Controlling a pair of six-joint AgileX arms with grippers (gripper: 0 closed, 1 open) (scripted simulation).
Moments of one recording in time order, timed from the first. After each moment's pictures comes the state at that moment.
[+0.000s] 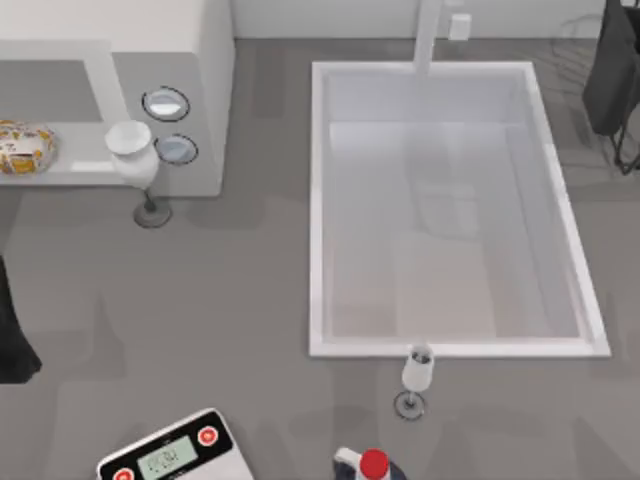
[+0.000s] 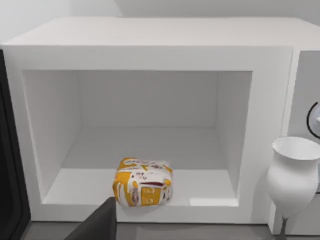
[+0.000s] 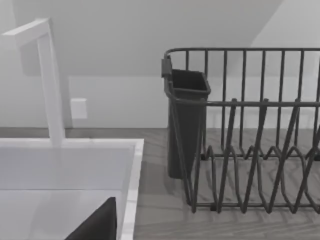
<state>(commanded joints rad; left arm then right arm) 0.00 0.00 0.00 0.00 0.00 0.00 0.00 0.00 0.00 0.00 0.00 0.00</state>
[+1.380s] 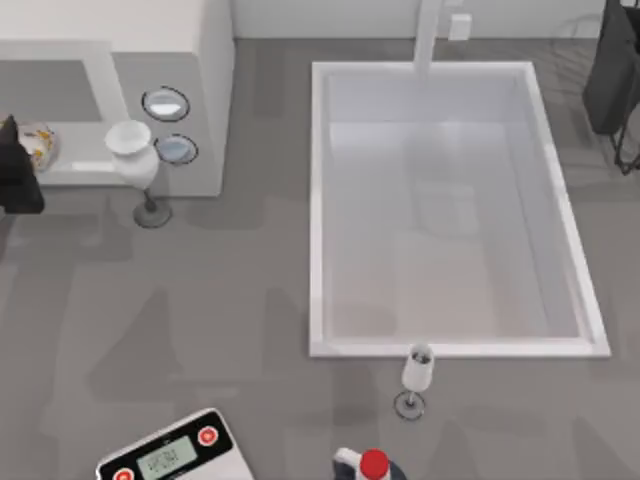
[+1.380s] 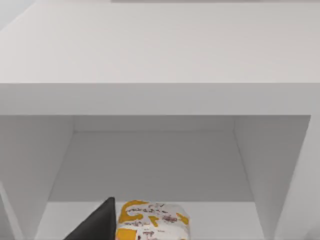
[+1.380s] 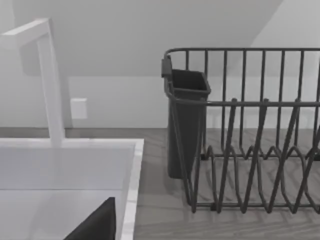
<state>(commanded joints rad) 0.07 1.09 0.38 0.55 0.08 0.03 0.00 0.00 0.00 0.00 0.00 0.00</state>
